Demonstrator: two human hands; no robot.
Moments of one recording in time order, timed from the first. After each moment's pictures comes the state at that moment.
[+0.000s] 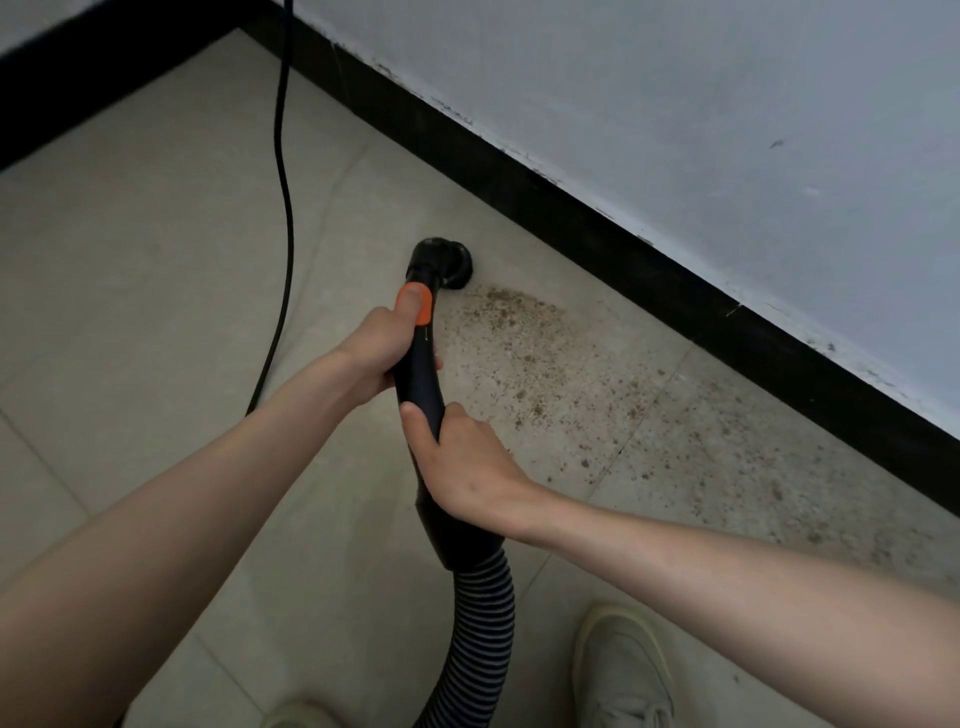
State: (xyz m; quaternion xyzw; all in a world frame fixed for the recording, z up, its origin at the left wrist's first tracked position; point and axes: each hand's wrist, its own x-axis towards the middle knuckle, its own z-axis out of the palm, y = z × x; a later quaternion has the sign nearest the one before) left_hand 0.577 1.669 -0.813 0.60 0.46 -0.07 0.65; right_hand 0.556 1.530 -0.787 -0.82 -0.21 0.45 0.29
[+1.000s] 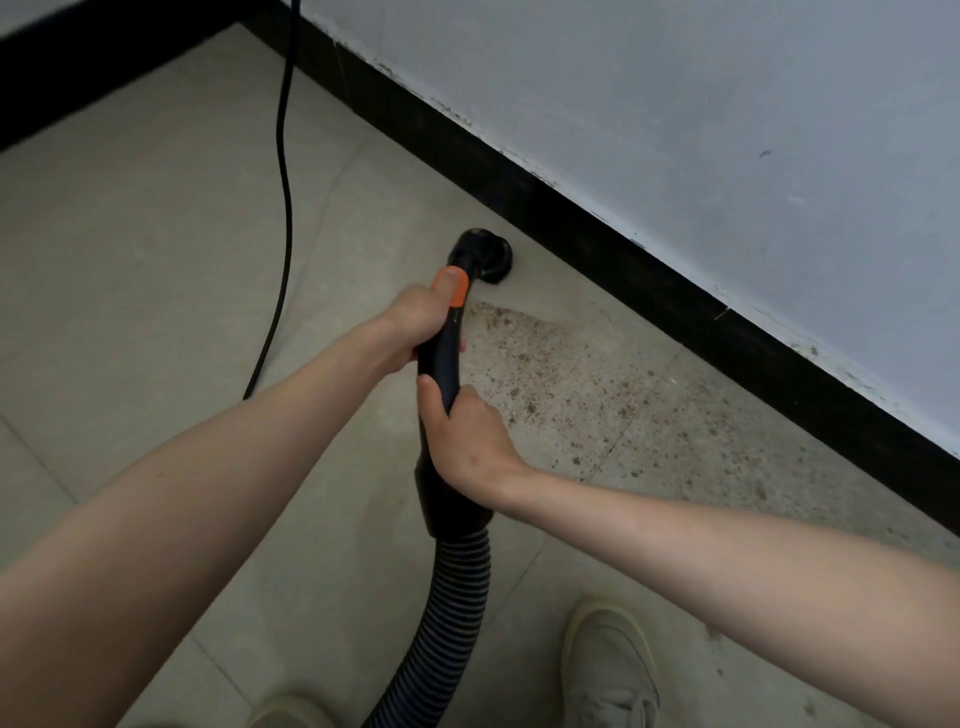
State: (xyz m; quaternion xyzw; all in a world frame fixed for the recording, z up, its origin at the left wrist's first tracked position) left_hand 0.606 1.657 -0.810 0.65 0.43 -0.08 0.62; right_hand 0.562 1.536 -0.791 -0.84 -0.14 0.41 0.33
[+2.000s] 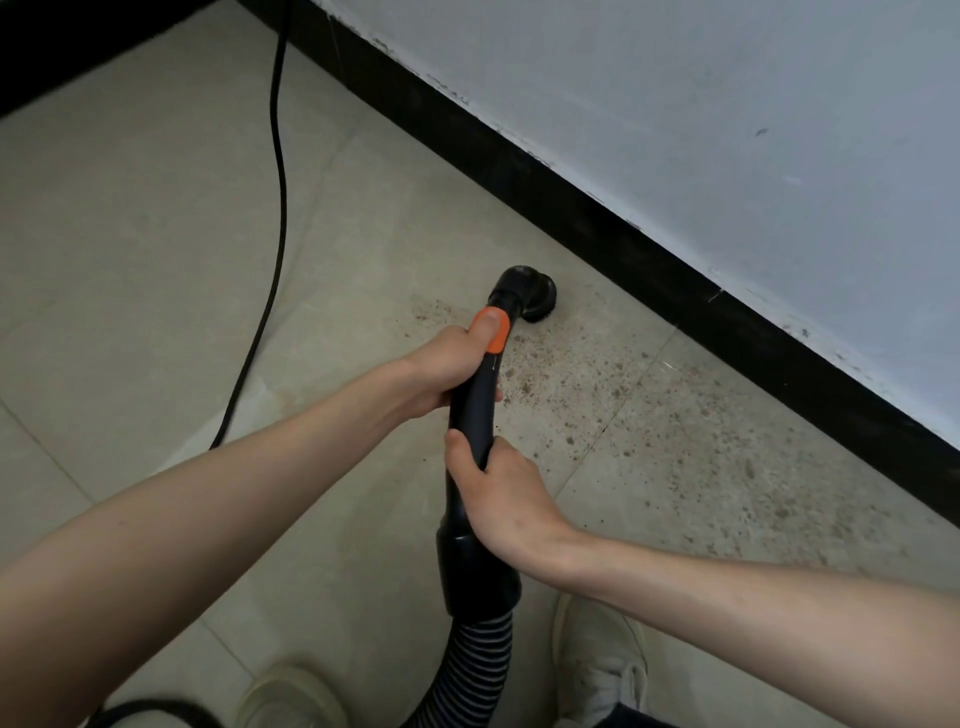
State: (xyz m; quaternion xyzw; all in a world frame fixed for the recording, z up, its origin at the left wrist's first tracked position) left_hand 0.575 1.606 -0.805 0.61 0.38 -0.18 0.68; right_hand 0.532 1.479 -0.785 -0.83 -0.10 0.43 0.34
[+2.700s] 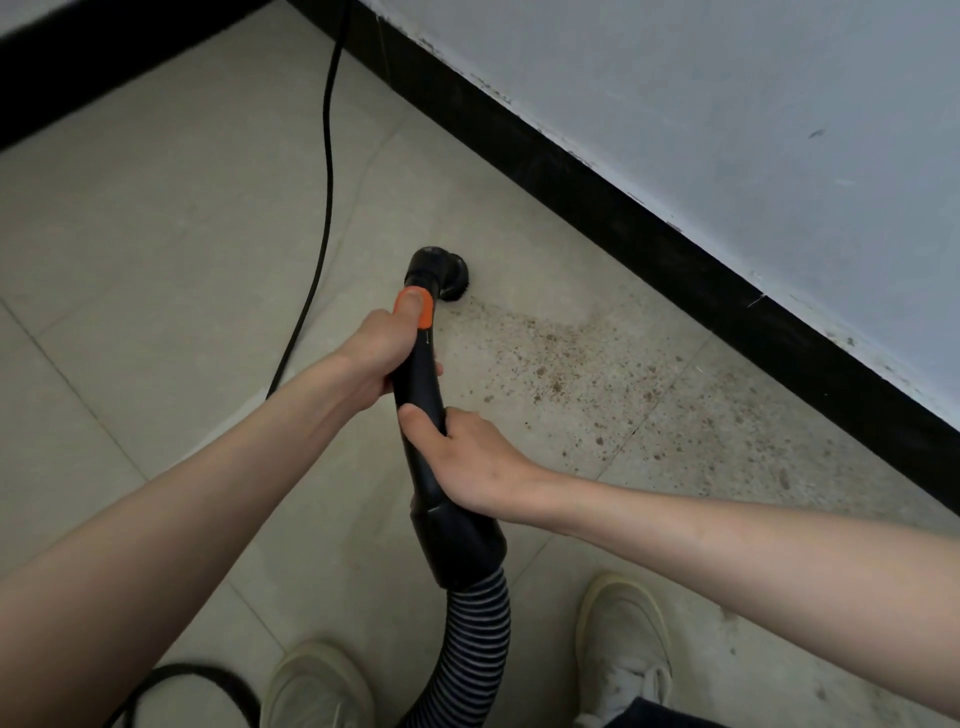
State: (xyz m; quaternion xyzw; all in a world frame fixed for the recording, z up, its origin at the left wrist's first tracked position) left_hand 0.531 1.660 -0.795 0.58 0.51 -0.06 0.63; right_hand 0.530 1.526 -0.773 -0.76 -0.24 0.51 0.33
